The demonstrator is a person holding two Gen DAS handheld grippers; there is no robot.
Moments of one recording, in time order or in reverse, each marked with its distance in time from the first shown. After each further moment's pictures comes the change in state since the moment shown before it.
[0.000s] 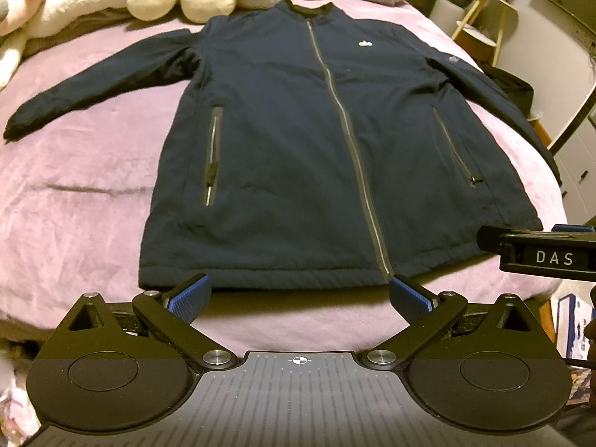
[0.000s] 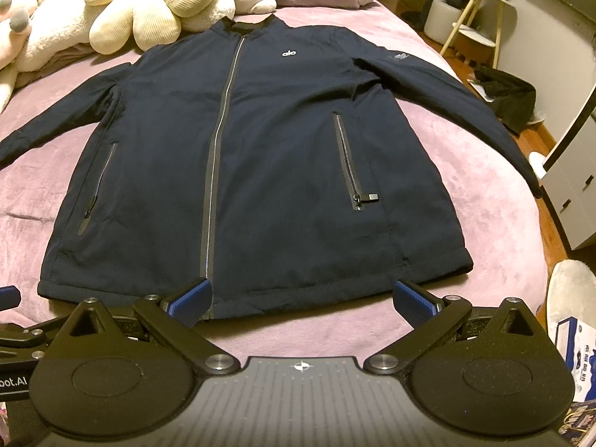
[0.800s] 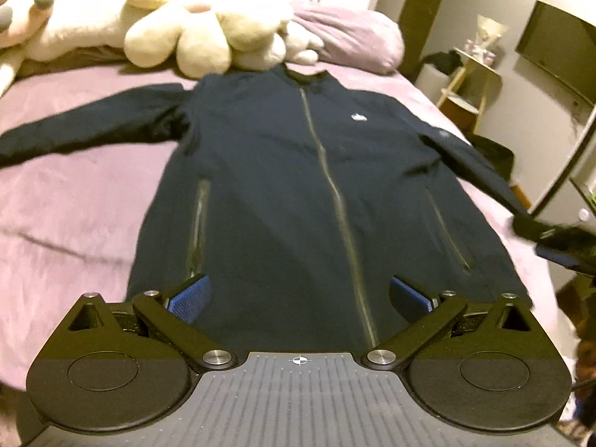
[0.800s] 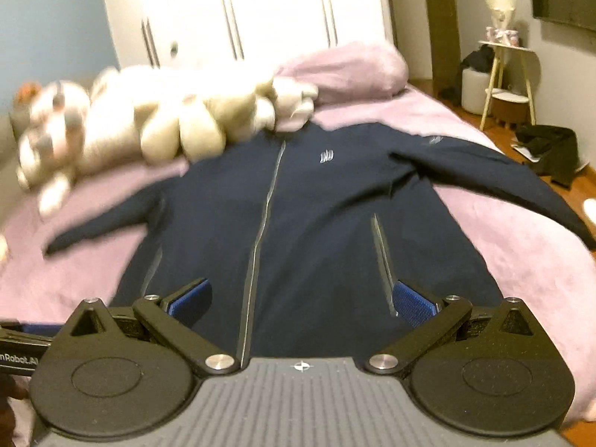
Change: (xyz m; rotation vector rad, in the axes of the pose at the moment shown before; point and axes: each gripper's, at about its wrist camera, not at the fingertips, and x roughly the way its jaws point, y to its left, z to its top) left arm 0.024 0.019 0.036 -0.045 -0.184 -0.045; right arm 0.006 -0.052 0.001 0.101 -0.377 0.269
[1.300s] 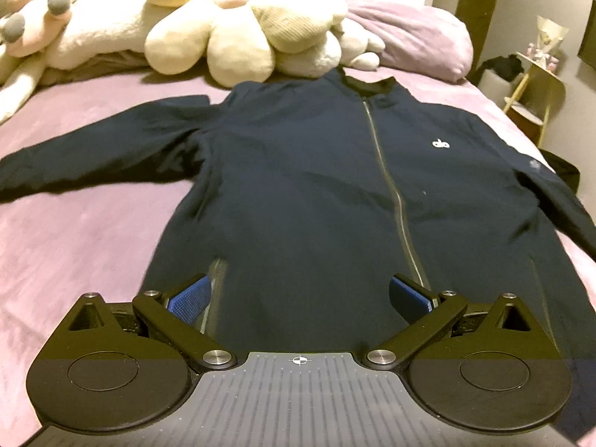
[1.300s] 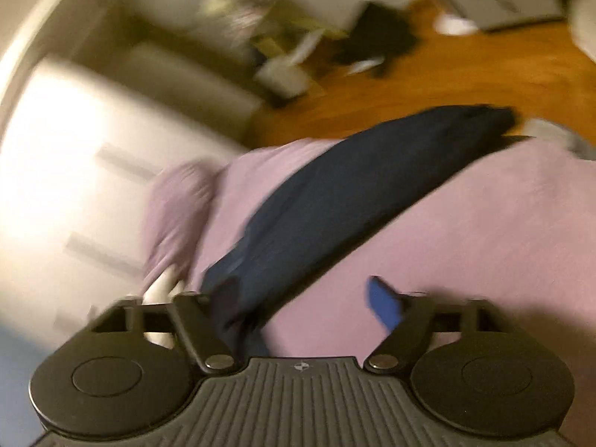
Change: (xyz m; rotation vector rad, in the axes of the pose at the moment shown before) left arm 0.131 0.011 0.090 -0.043 -0.082 0.162; right arm 0.106 -0.329 0.017 1.034 -0.225 -0.105
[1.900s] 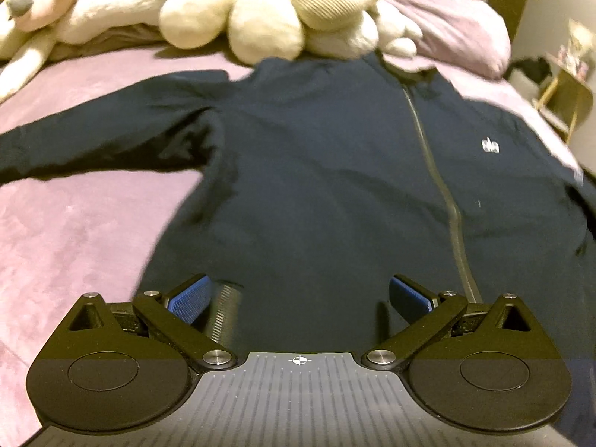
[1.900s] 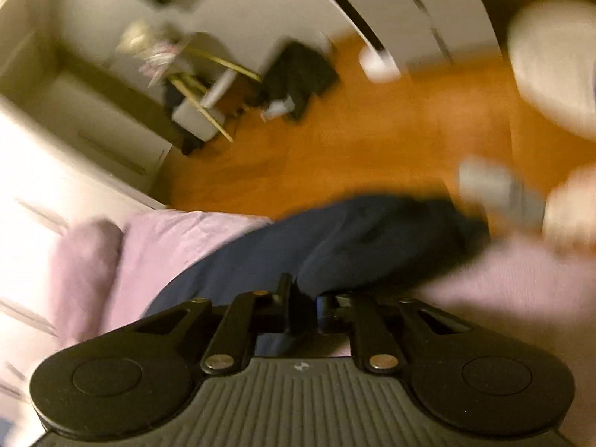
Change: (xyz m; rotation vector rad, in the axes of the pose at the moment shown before) left arm 0.056 0.027 0.007 -0.116 0.066 0.005; right arm 0.066 0.027 0.057 -0.132 -0.171 -0.288
